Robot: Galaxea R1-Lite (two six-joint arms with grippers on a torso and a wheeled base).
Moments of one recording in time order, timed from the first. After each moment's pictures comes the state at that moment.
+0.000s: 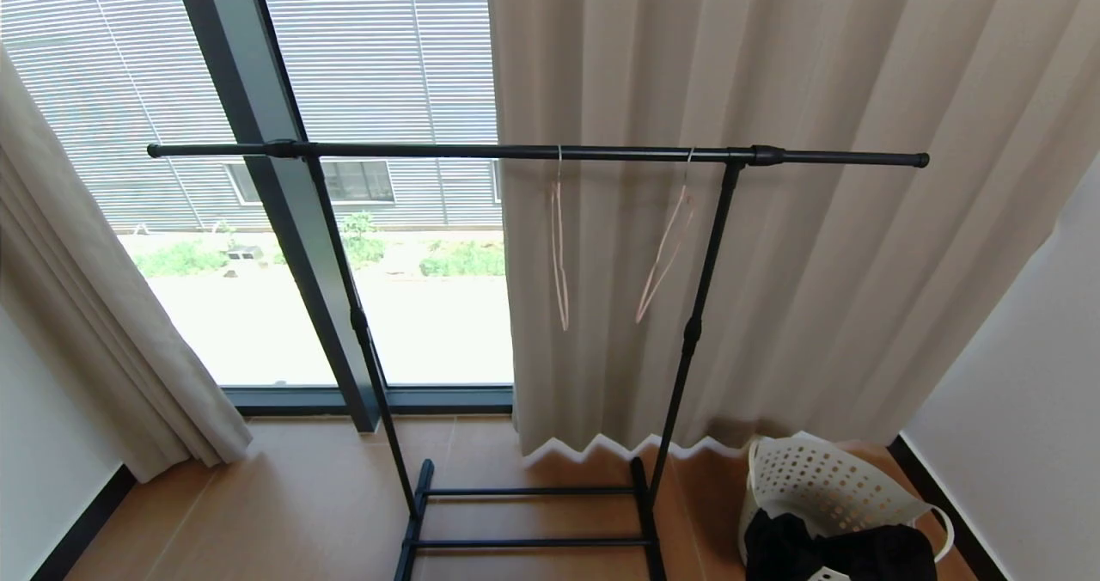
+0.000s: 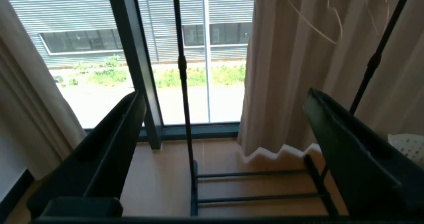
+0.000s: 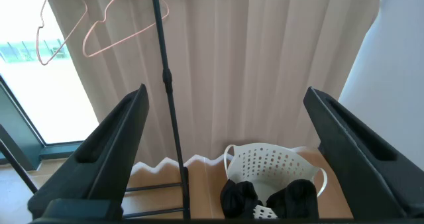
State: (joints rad) left arm 0.00 0.00 0.00 -0.09 -0.02 0.05; right arm 0.00 0.00 0.00 -0.09 -0.15 0.06
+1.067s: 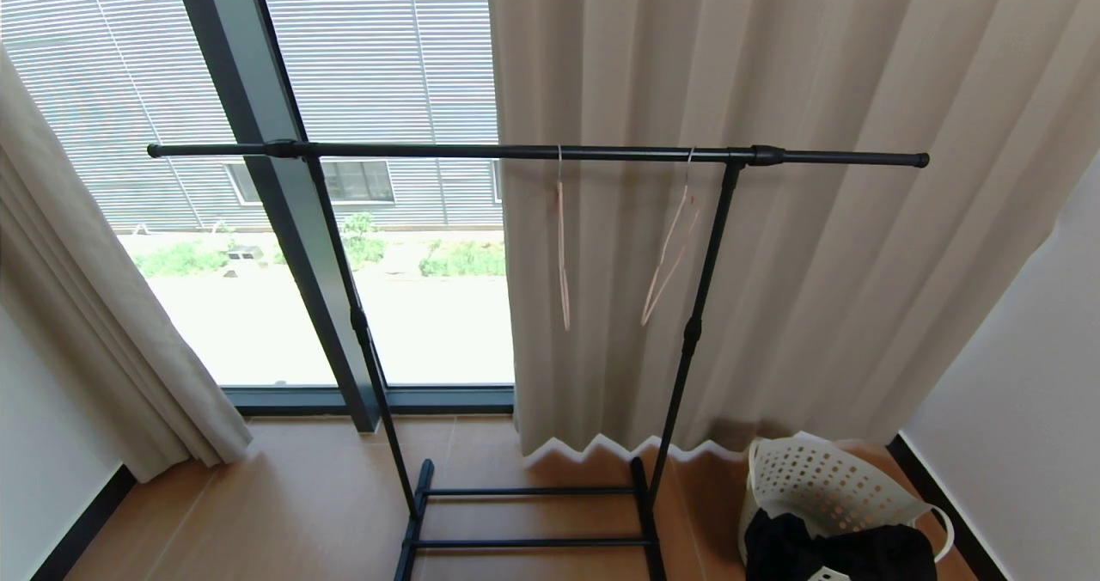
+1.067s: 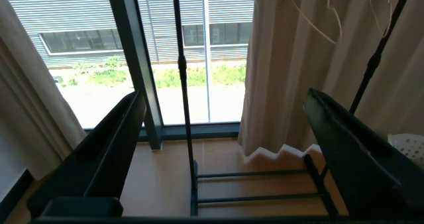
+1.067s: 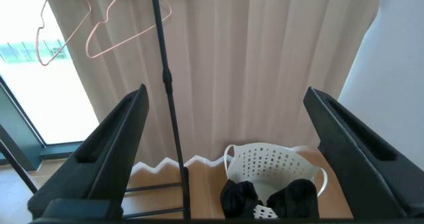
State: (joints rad) left arm 0.00 0.00 0.00 -0.09 -0.02 0.06; right arm 0.00 0.00 0.00 -0.09 -0.15 0.06
